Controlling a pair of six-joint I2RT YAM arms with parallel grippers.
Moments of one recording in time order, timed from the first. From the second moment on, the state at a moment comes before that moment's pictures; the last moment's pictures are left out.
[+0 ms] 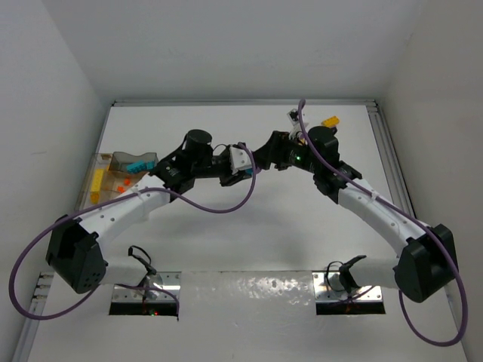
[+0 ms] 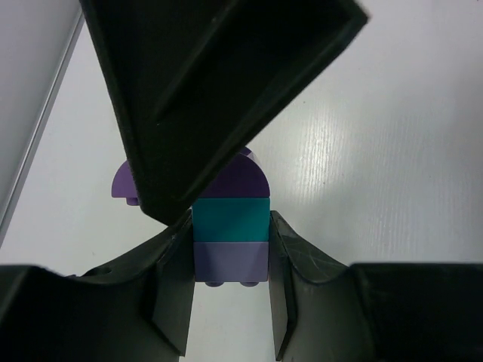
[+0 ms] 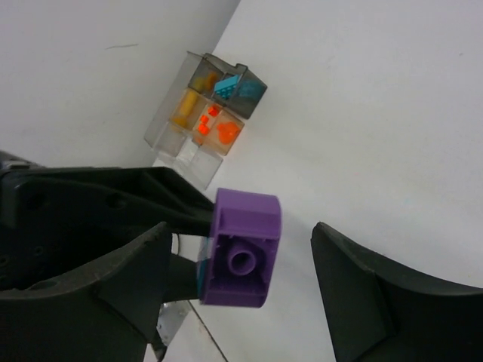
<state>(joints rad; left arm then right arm) -0.63 1.33 1.04 -0.16 0.57 0.56 0.48 1.27 0.90 0.12 -0.43 0.60</state>
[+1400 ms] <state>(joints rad) -0.63 1.31 1.03 -0.09 0.48 0.58 0.48 1.32 0.92 0.14 -0.51 0.67</state>
